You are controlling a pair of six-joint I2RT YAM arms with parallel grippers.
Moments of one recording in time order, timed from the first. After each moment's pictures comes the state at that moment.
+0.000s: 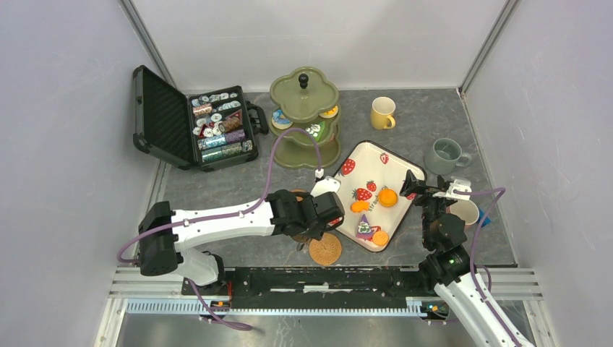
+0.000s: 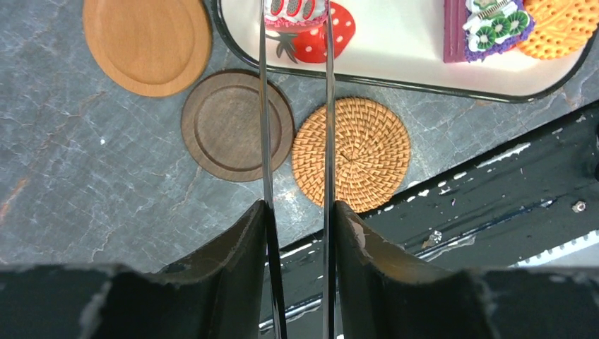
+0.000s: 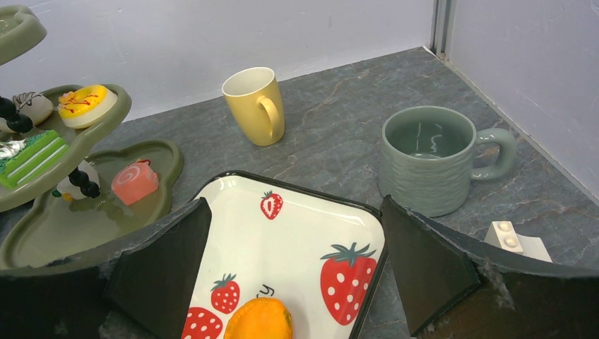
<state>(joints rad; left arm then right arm) -1.27 1.46 1.17 -0.86 -0.37 -0.71 0.42 0.22 0.12 0.23 0.54 0.15</state>
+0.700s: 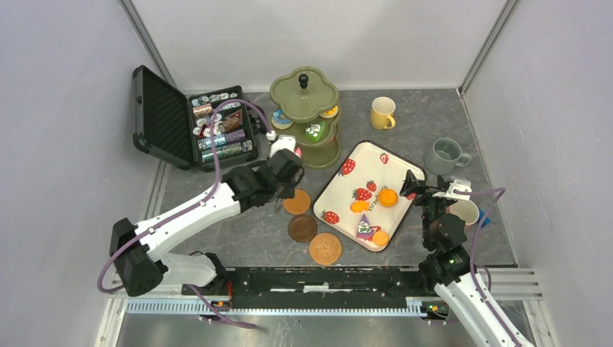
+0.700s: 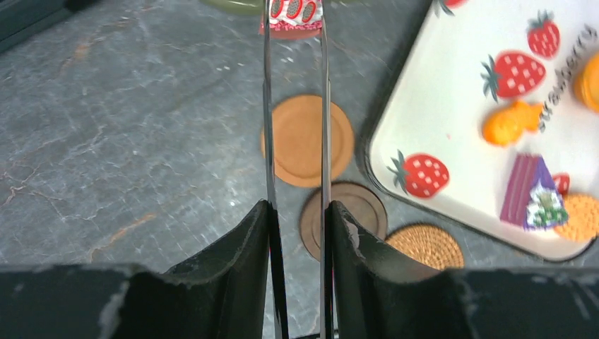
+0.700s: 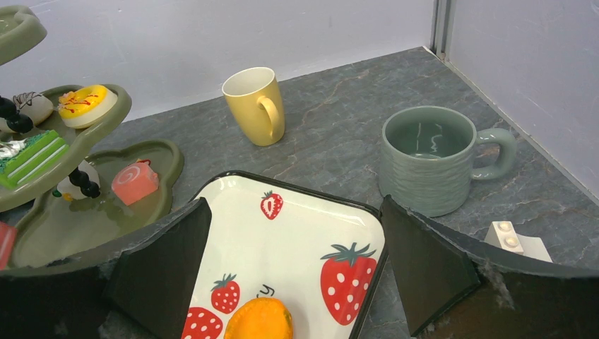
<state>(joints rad) -0.94 1.29 1.14 -0.79 -0.46 -0.60 0.42 0.22 0.12 0.23 0.53 0.15</state>
